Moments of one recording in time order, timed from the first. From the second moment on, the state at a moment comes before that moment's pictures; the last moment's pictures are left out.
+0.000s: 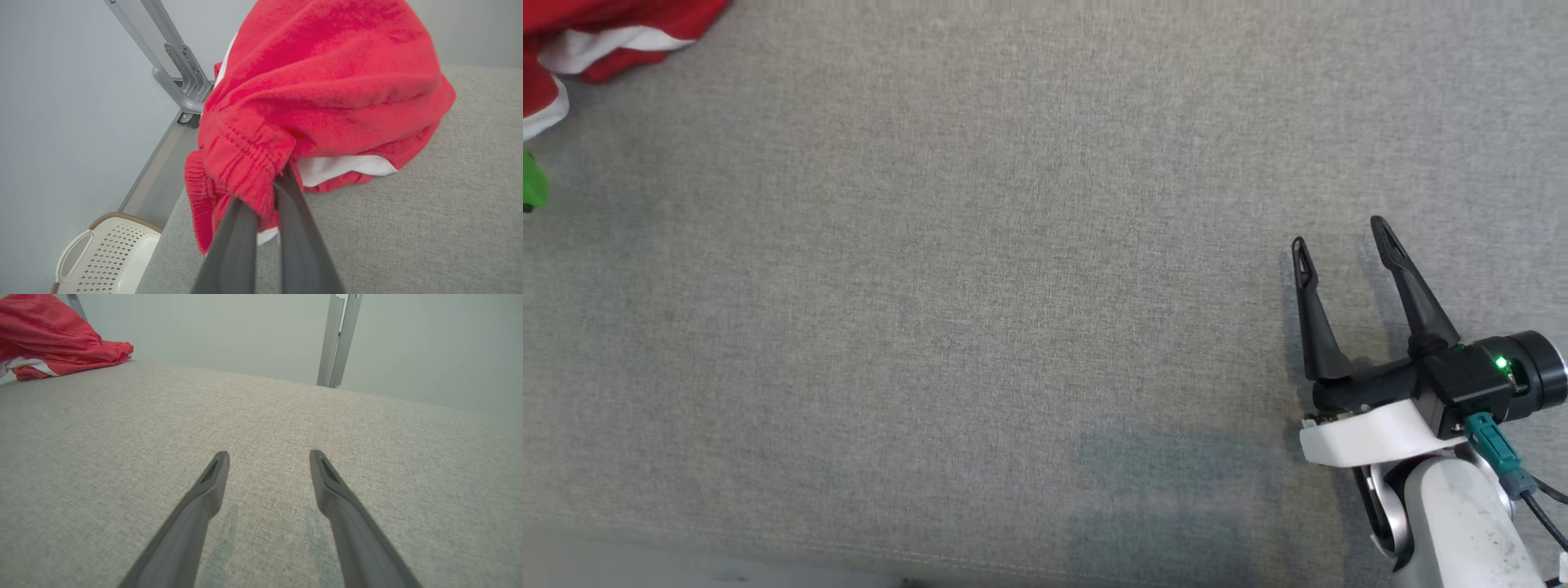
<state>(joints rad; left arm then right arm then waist) -1.07 0.49 -0.29 1.04 -0.52 -0.13 -0.06 -0.15 -0.05 0.03 -0.06 -0.10 0.13 -0.26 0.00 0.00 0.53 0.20</state>
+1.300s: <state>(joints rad) -0.96 0.38 -0.63 0.20 -0.59 -0.03 0.21 -0.01 -0.05 -0.02 0.04 0.08 0.13 -0.26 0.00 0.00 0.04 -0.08</state>
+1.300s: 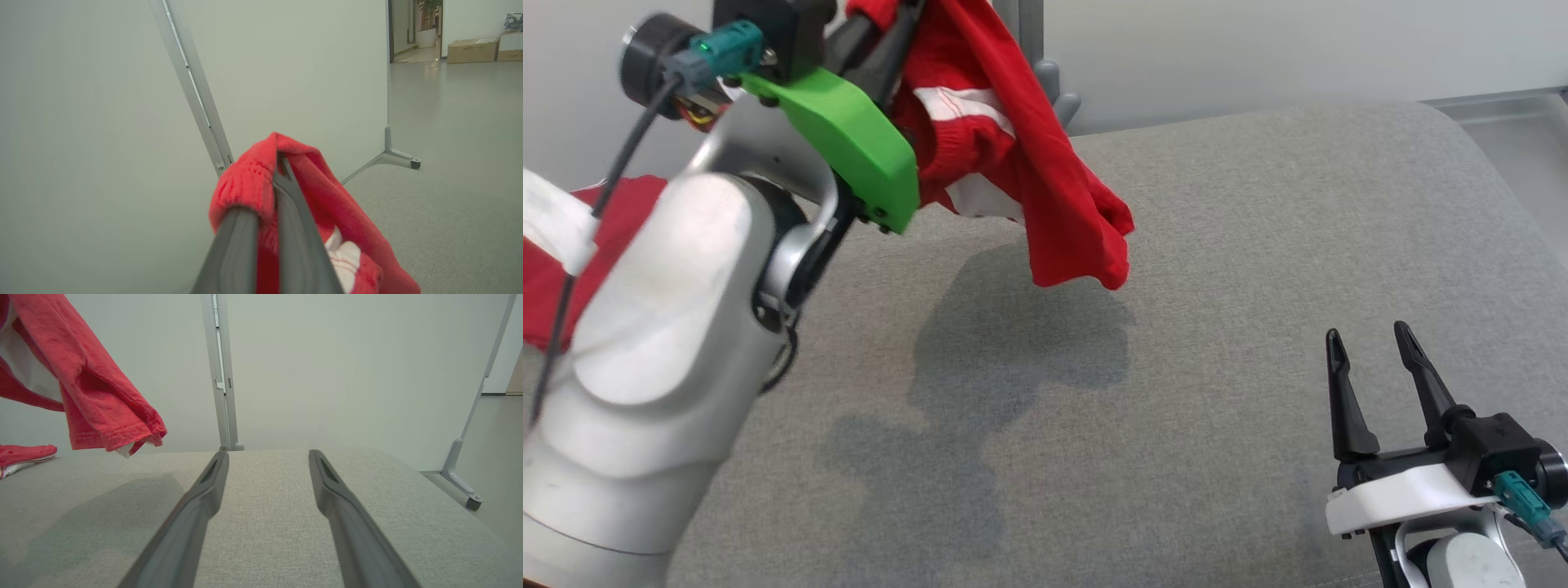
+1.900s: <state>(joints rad) -0.75 0.17 -0.64 0.76 -0.63 0.02 -0.18 -0.06 -0.05 0.01 0.03 0.11 0.13 -0.26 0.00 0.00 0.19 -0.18</state>
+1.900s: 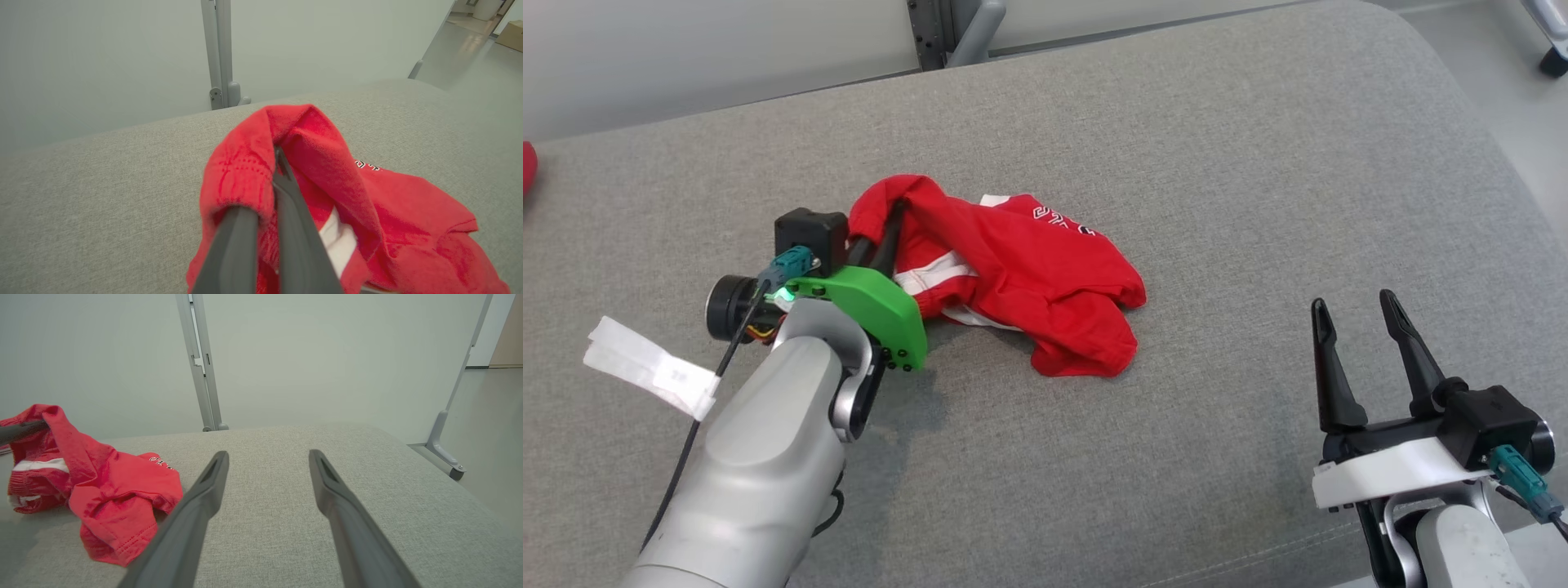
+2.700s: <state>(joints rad) -0.69 0.16 -0.55 0.96 -0.63 -0.03 -0.26 -0.05 -0.05 0.00 0.06 0.10 0.13 -0.26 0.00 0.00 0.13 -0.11</state>
